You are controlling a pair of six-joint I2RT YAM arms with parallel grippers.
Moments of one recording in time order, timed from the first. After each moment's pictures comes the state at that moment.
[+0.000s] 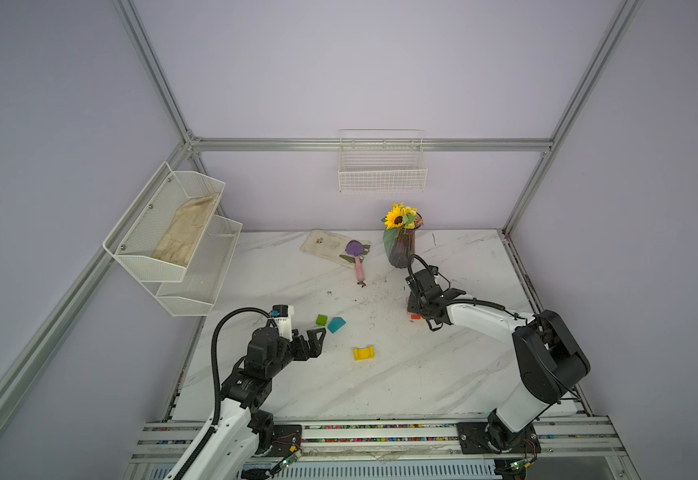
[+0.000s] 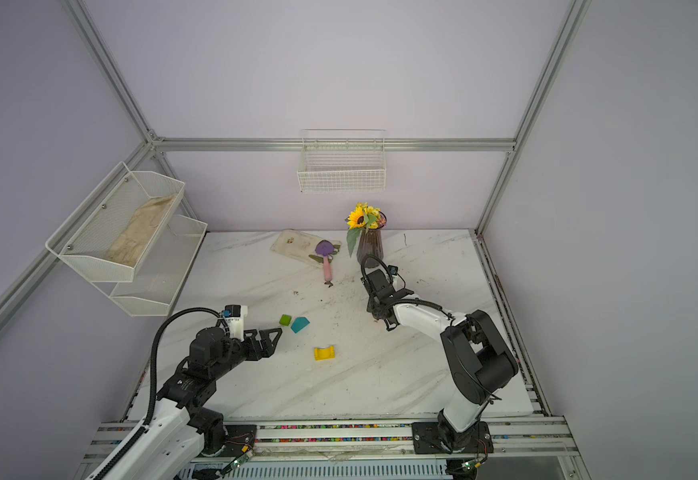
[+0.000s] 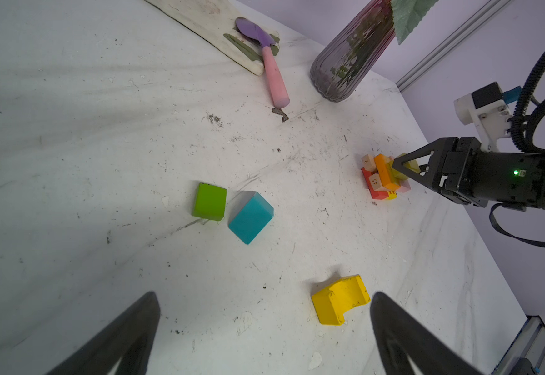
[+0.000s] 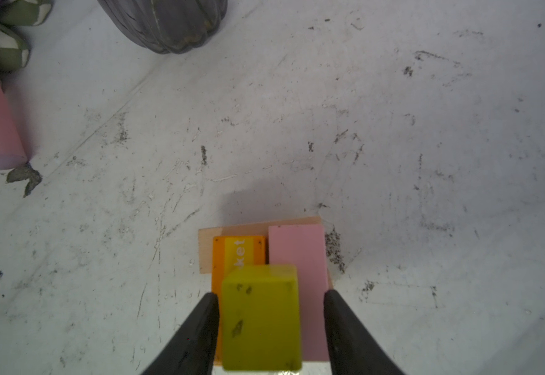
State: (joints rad) left arm -0.28 0.60 0.31 -0.20 0.20 -0.46; right arm 0.57 1.66 1.02 -0.37 0.37 0.70
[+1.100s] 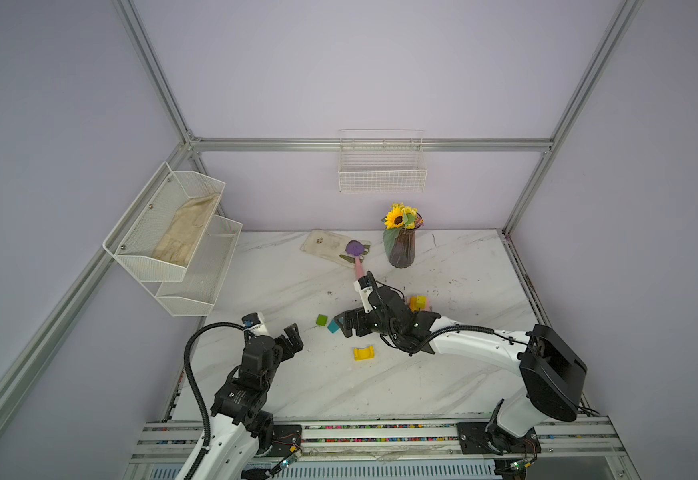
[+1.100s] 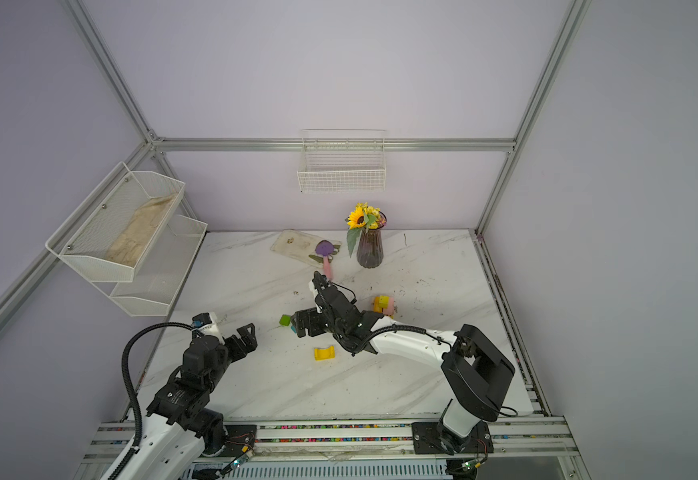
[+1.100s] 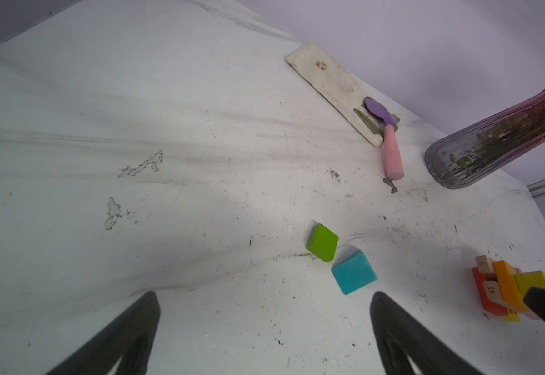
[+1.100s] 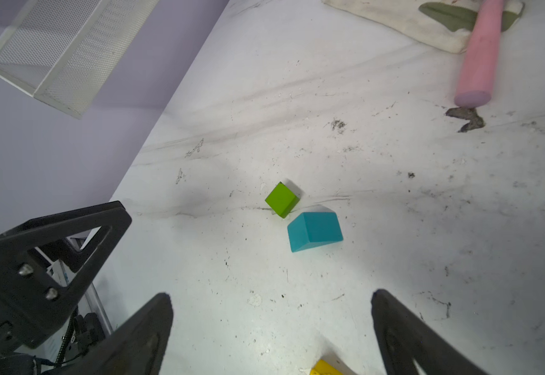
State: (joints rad) left arm -0.28 0.44 0.31 -0.39 -0.27 -0.62; right arm 0.95 1.61 1.02 0.03 -0.01 0.60
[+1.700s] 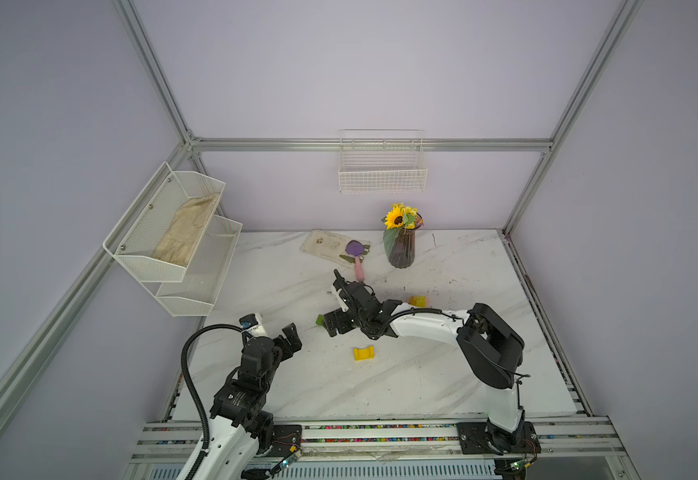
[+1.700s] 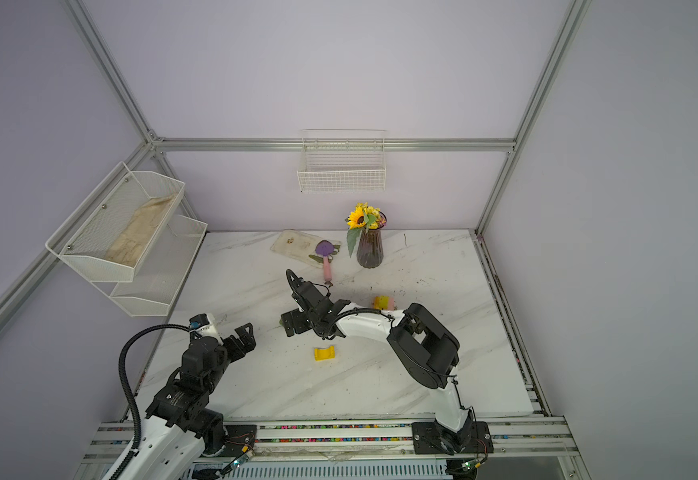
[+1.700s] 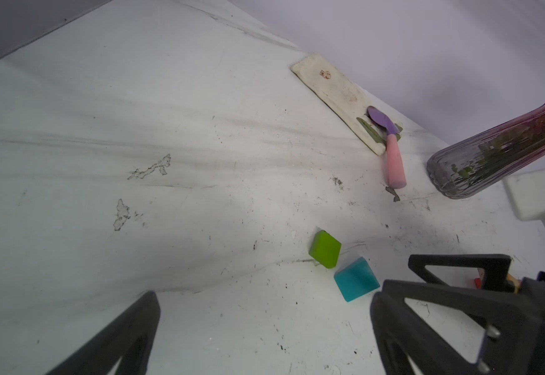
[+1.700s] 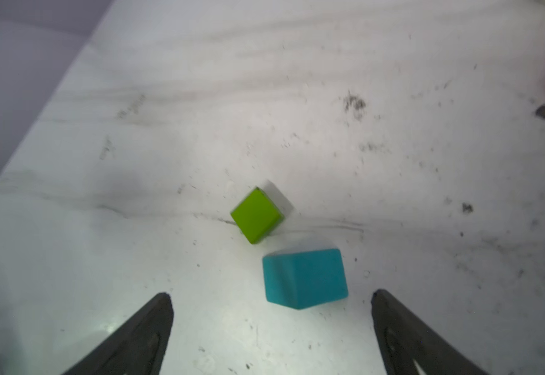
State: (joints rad) left arm -0.28 0.45 0.30 -0.39 -0.28 -0.63; right arm 0.96 2.00 1.34 -0.16 -0.01 0.43
